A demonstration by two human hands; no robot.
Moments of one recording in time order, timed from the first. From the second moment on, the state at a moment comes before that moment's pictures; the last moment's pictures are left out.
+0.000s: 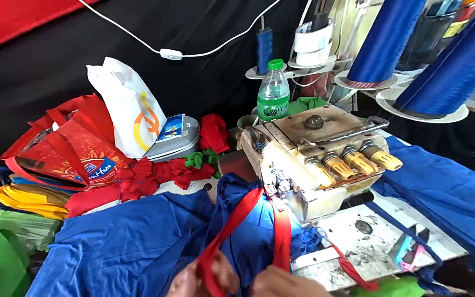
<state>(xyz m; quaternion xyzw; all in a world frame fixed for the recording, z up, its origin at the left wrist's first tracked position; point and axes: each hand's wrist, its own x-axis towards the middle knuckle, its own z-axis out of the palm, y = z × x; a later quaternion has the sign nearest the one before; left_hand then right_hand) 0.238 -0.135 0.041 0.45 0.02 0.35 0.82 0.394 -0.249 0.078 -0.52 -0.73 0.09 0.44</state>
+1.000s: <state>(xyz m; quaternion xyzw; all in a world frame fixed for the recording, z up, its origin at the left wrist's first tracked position) 0.219 -0.135 0.049 0.47 0.11 0.52 0.71 0.398 -0.228 0.088 -0.54 -0.71 0.20 0.39</state>
